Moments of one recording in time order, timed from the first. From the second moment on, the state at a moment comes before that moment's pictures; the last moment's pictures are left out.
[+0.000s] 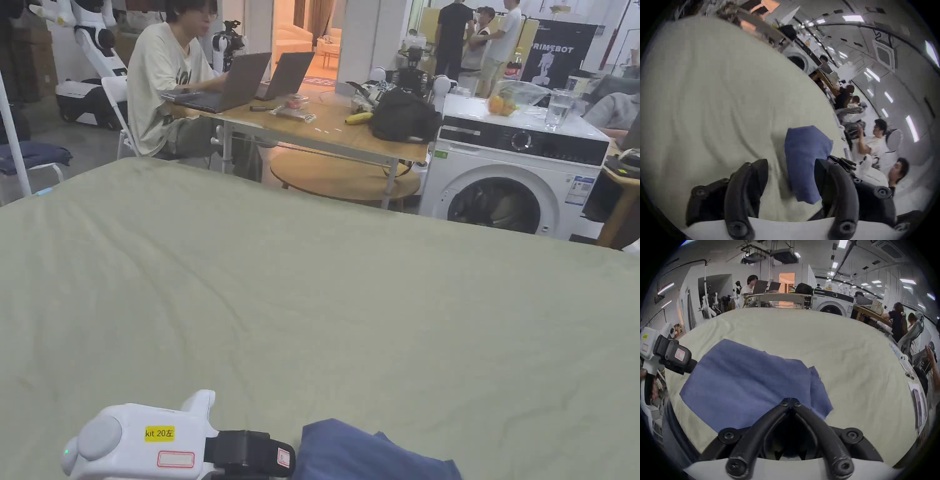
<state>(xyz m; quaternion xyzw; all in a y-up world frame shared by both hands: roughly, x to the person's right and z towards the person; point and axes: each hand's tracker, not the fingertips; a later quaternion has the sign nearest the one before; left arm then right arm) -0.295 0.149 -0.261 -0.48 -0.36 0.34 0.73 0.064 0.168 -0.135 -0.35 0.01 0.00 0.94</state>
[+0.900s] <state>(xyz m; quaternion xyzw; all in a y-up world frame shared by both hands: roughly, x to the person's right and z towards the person) -0.226 0.118 -0.298 -0.52 -0.42 0.39 0.63 0.067 0.166 -0.136 -0.36 0.00 0.01 0.93</state>
